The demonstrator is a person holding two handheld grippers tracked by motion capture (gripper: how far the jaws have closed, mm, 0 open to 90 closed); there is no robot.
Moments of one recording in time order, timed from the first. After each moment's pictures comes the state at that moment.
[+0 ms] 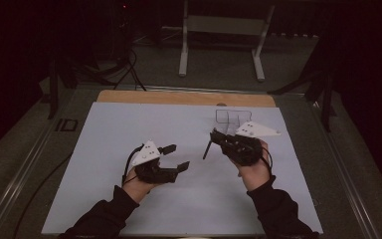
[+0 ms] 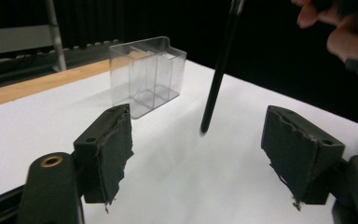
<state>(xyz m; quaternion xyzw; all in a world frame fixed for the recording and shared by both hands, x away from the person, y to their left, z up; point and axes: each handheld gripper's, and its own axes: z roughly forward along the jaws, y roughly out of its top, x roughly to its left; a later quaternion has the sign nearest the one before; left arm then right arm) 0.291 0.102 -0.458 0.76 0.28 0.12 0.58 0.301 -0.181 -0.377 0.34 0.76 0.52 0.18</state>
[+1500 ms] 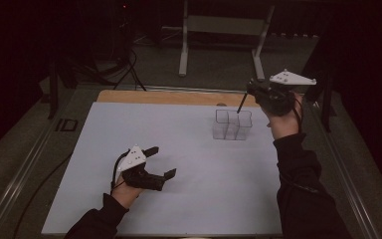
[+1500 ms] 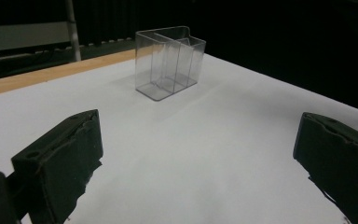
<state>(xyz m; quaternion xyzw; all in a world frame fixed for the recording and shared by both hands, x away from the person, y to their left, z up) 0.284 0.133 -0.474 0.75 0.29 0.14 0.58 0.398 -0.256 -0.314 0.39 0.72 0.49 0.29</state>
